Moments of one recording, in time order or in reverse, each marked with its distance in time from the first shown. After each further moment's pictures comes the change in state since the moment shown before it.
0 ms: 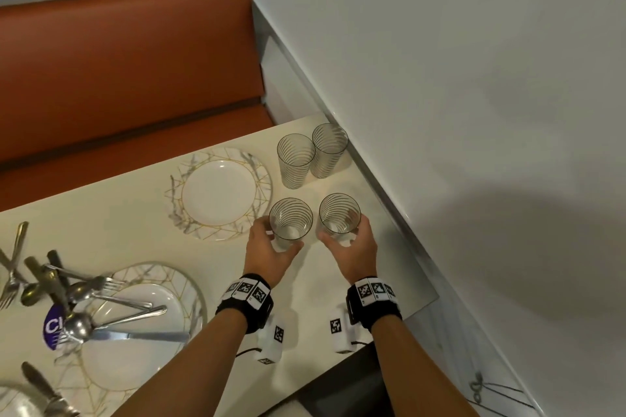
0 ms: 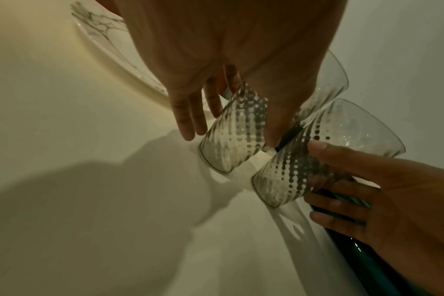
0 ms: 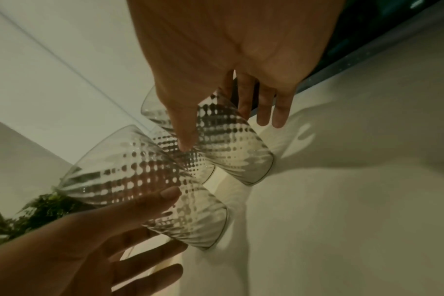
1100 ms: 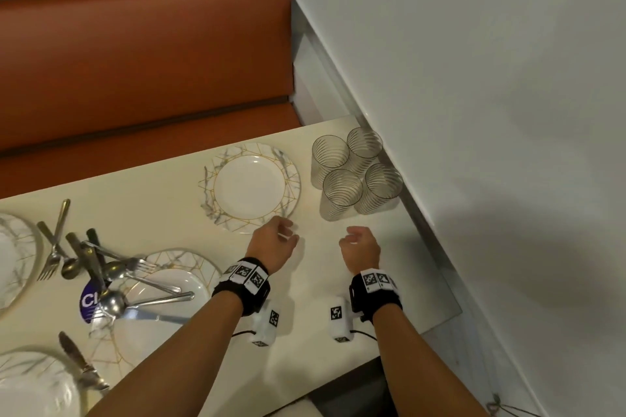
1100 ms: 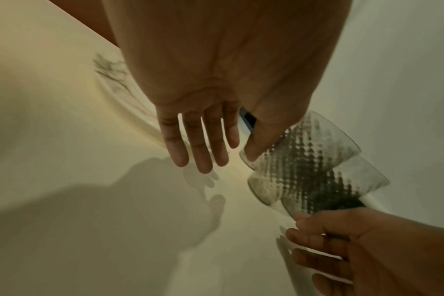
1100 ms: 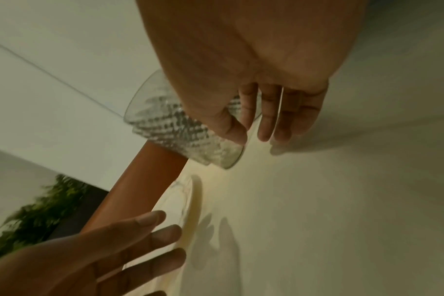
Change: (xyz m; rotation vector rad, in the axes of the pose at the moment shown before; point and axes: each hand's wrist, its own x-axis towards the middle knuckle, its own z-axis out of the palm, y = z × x) left_hand 0.023 -0.006 -0.054 0.167 -0.143 -0.019; right_hand 0.010 -0.004 0.045 -0.132 -0.134 0.274
